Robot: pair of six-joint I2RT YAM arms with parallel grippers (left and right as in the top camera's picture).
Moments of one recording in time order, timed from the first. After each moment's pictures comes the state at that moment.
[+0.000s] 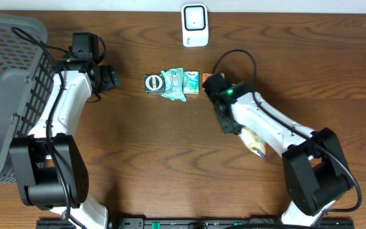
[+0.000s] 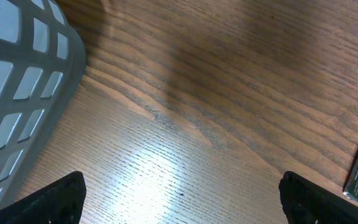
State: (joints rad) left arm 0.04 1.80 1.36 -0.76 -0.19 -0.32; right arm 0.55 1.86 1.27 -0.97 0.37 0.23
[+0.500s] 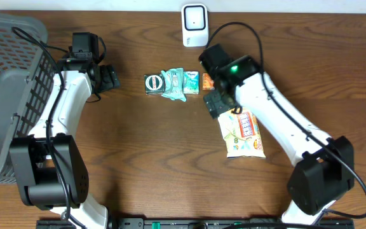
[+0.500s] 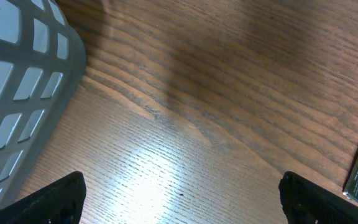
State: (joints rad) left arm 0.04 1.80 1.36 -0.76 -0.19 -0.32; right arm 0.51 1.86 1.62 -1.21 0.25 0.16
